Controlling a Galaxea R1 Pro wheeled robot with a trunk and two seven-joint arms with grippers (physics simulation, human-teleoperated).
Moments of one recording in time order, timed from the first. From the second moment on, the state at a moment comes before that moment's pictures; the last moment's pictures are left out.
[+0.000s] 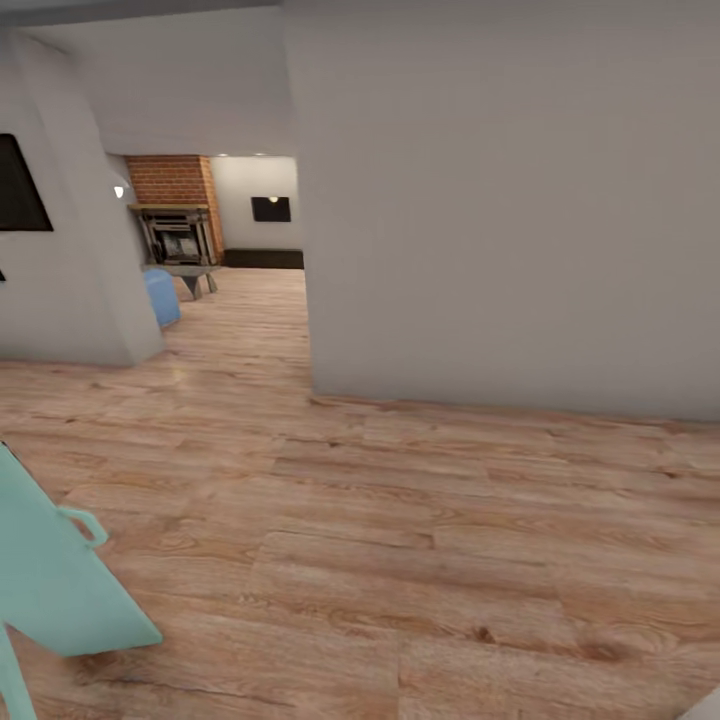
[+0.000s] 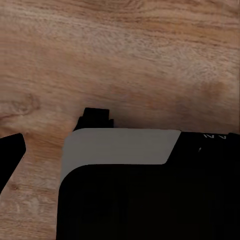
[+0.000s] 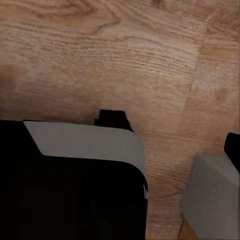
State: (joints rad) left arm -0.27 0.00 0.03 0.00 0.08 0.01 -0.01; right arm -0.24 0.07 0.53 0.03 -0.42 -0.07 -0.19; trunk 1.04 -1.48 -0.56
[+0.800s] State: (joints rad) left arm -0.27 0.00 0.03 0.00 0.08 0.01 -0.01; right arm -0.24 0.07 0.53 0.03 -0.42 -0.07 -0.19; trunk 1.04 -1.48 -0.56
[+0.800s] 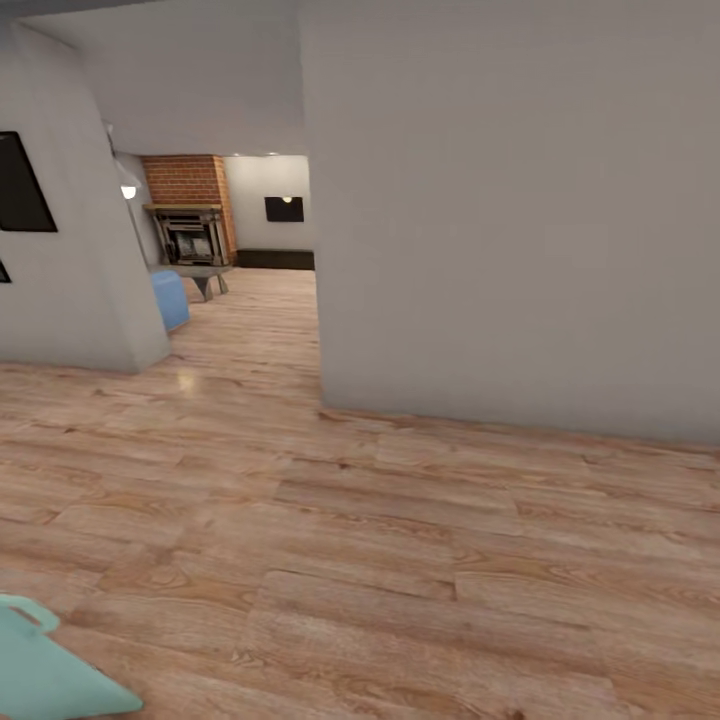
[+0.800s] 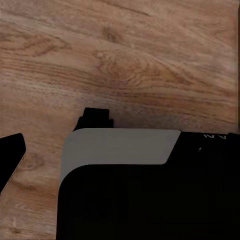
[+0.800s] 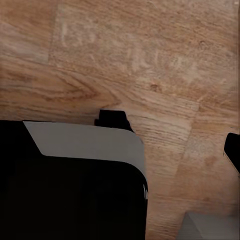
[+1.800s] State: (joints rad) left arm -0.27 0.00 0.03 0.00 0.08 0.01 -0.01; right arm -0.24 0.07 0.53 0.03 -0.42 -0.07 -0.19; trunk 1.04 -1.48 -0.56
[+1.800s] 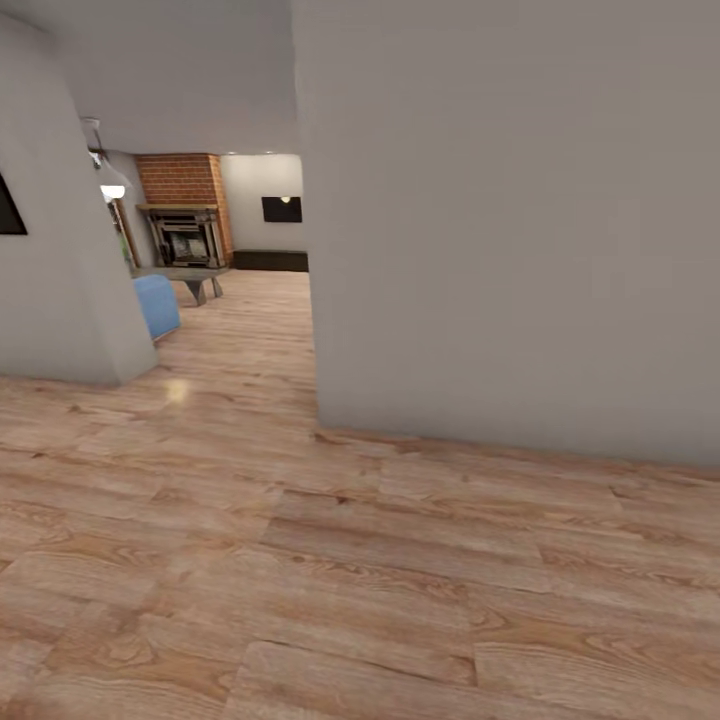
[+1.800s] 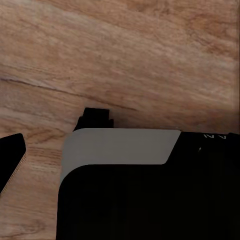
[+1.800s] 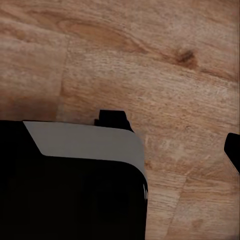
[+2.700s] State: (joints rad) left arm -0.27 0.00 0.03 0.00 0.08 0.01 -0.01; right arm -0.24 0.07 0.53 0.03 -0.42 -0.07 -0.19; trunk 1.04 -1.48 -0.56
